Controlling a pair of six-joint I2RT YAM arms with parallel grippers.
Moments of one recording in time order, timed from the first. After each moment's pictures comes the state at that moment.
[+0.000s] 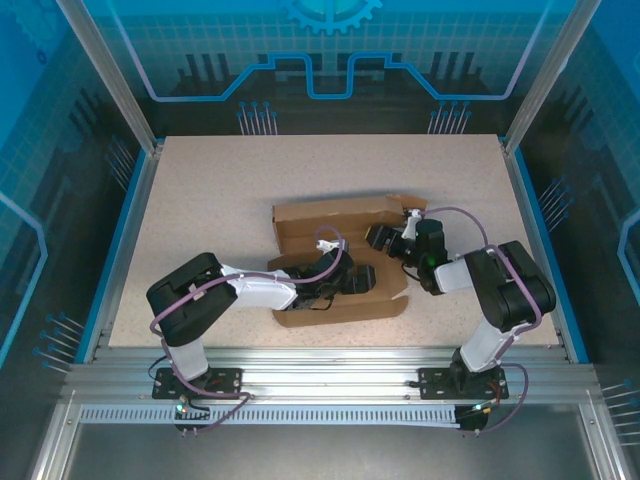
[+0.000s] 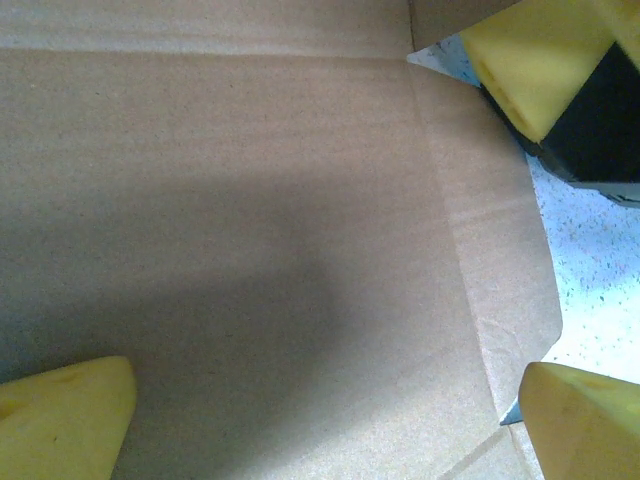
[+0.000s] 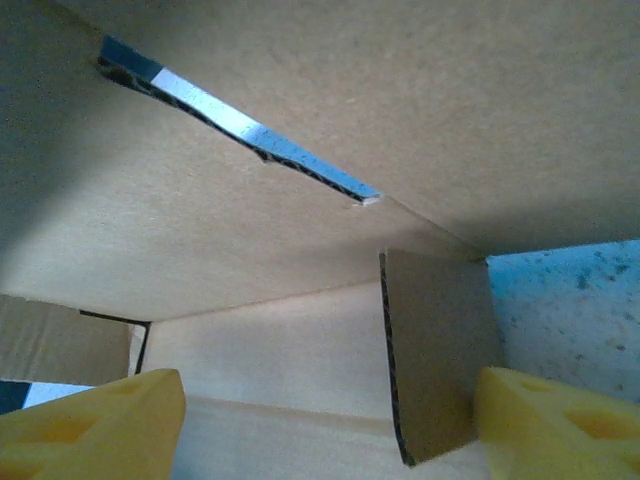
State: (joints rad) left arm -0.93 1.79 0.87 0.16 -0.12 -0.94; right arm 0.26 1.70 0.49 0.75 -0.36 0.70
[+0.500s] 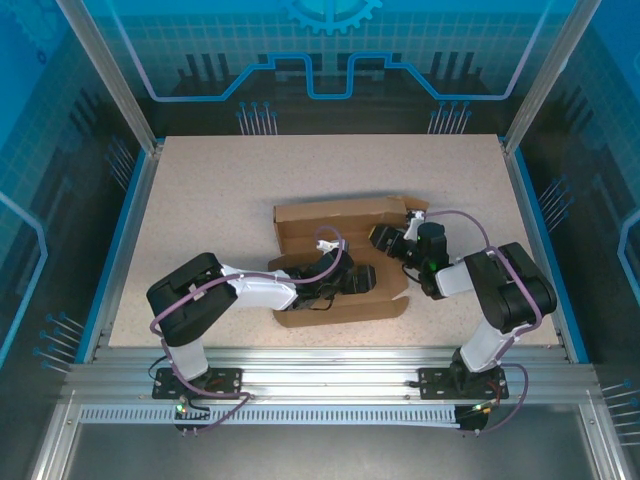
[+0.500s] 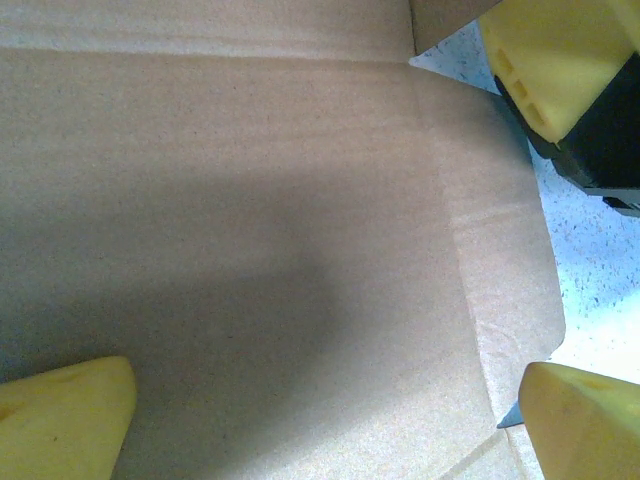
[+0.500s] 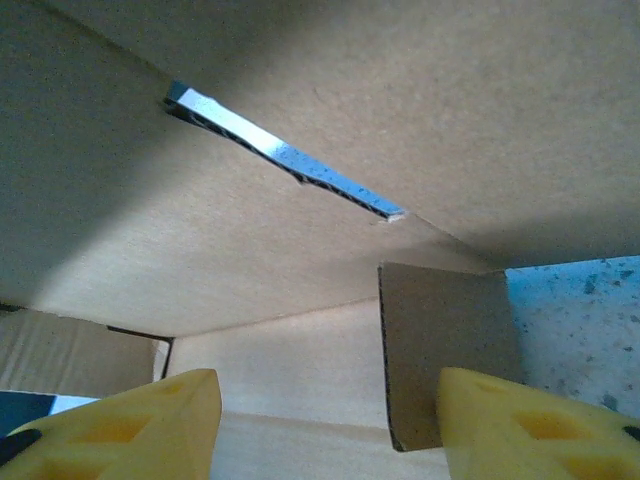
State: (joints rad) left arm -0.93 1.79 0.87 0.16 -0.12 -0.95; right arm 0.26 1.69 0.46 0.84 -0.36 0.76
